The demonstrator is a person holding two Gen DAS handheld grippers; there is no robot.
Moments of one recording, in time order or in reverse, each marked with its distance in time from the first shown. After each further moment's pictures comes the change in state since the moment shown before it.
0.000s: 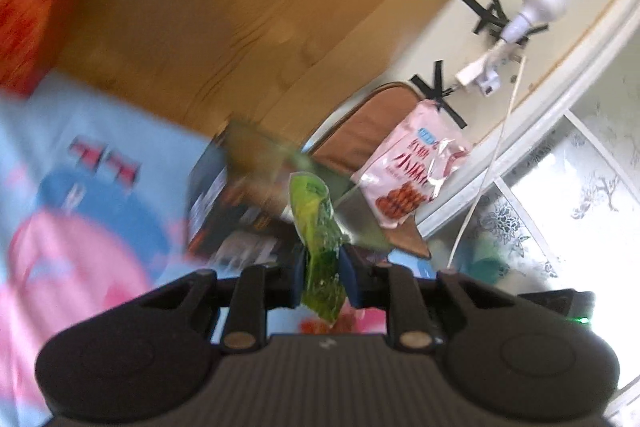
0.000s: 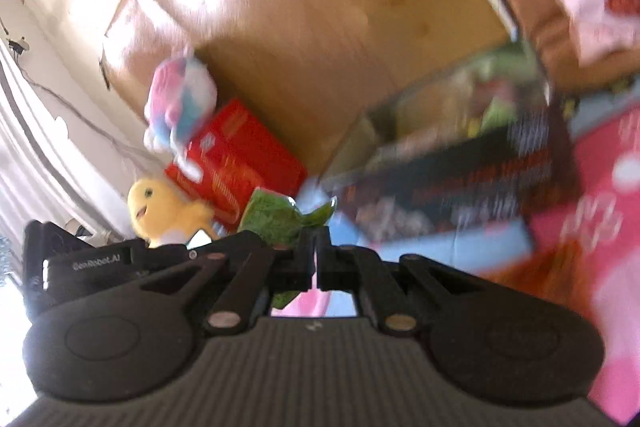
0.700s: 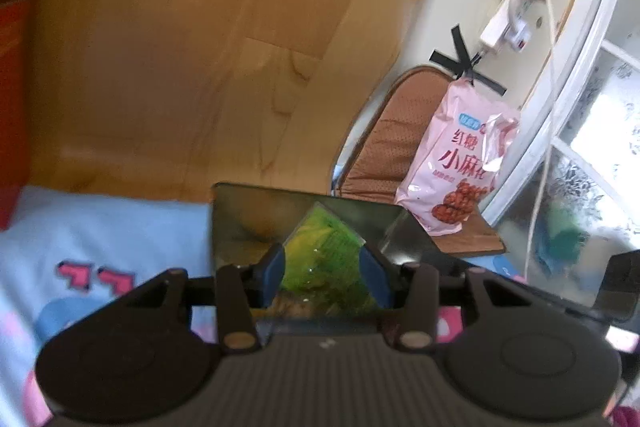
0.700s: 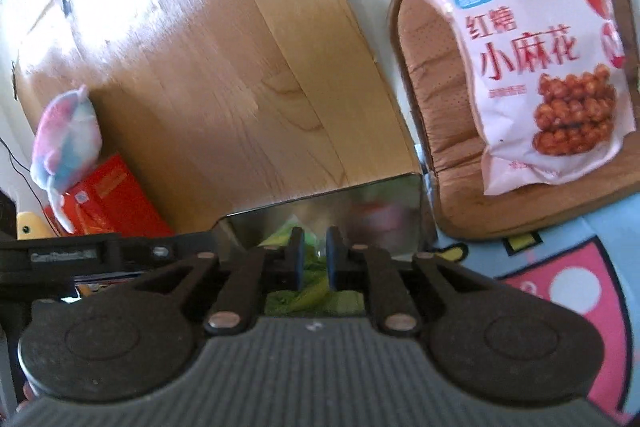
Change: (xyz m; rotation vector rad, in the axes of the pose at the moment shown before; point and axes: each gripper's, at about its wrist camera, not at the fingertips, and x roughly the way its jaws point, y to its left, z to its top) left arm 0.056 -0.019 0.021 0.243 -0.005 0.183; right arm 0.012 -0.052 0.053 -0.159 -0.141 -0.284
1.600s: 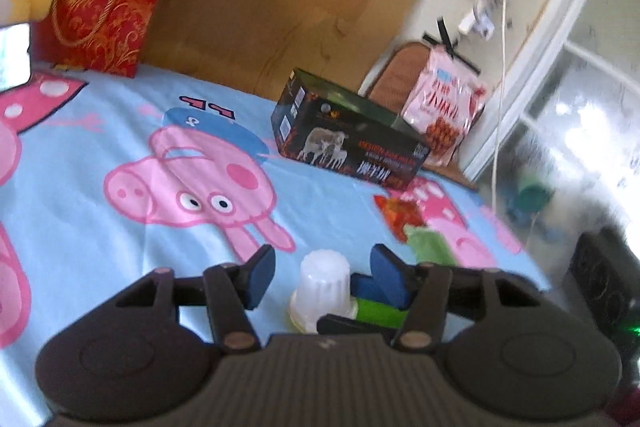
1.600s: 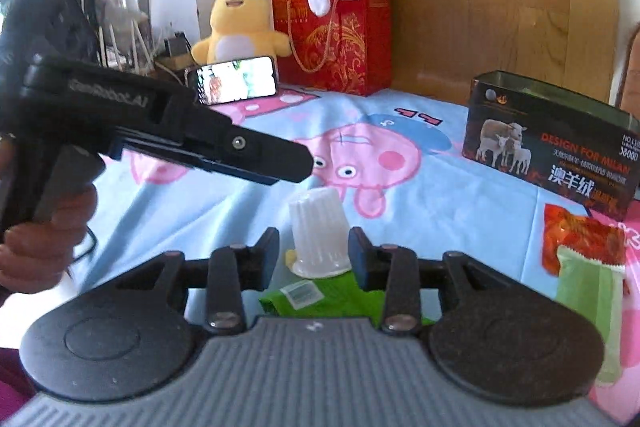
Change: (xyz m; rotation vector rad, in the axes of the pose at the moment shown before) left arm -0.155 0.024 -0.161 -0.068 -0.015 0.014; right arm -0.076 0.150 -0.163 -0.555 0.238 0.275
